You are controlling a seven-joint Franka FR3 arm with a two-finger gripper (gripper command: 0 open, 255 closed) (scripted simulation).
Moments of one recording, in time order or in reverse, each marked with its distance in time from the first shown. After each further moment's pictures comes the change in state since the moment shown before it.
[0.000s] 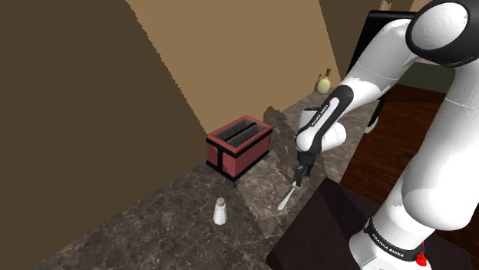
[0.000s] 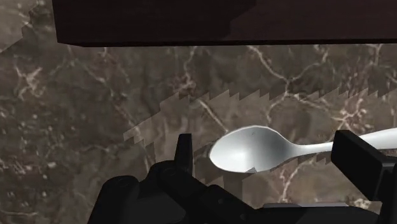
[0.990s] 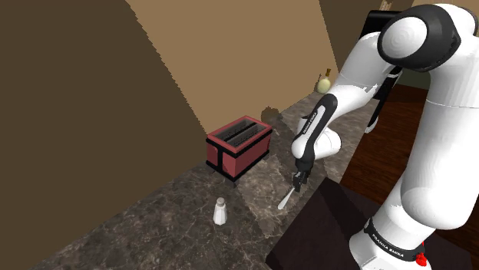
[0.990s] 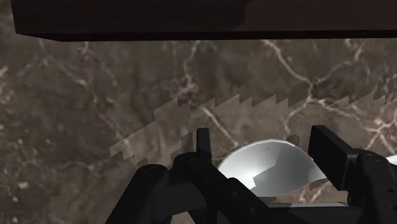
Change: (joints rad) arm -0.033 0.137 0.060 0.026 0.112 0.106 -0.080
